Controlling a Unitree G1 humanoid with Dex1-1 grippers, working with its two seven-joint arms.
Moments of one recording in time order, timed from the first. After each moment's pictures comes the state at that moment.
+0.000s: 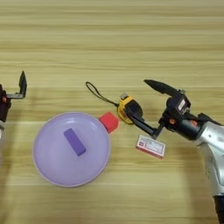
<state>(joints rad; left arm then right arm) -0.34 0.15 0.17 0.69 -0.01 -0.66 -0.05 -0.06 -0.56 -0.11 0.04 0.42 -0.20 1.04</state>
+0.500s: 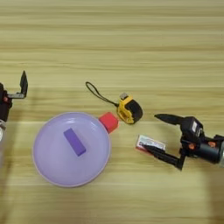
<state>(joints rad) -0.36 0.15 0.17 0.73 -0.01 -0.68 -0.06 0.01 -0.67 -0.08 0.25 0.37 -0.17 1.25</state>
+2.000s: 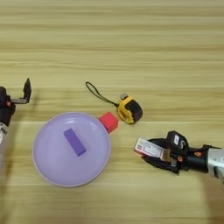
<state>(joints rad) -0.34 0.14 0.16 0.71 -0.08 -0.58 -0.12 -0.03 -0.67 0.03 0.34 0.21 -0.18 1.19</state>
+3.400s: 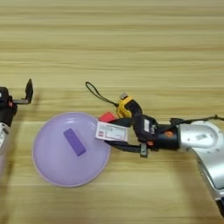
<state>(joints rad) -0.34 0.14 0.14 0.72 -0.08 -0.58 -0.11 -0.14 -0.63 0.19 -0.22 0.26 0.00 1.15</state>
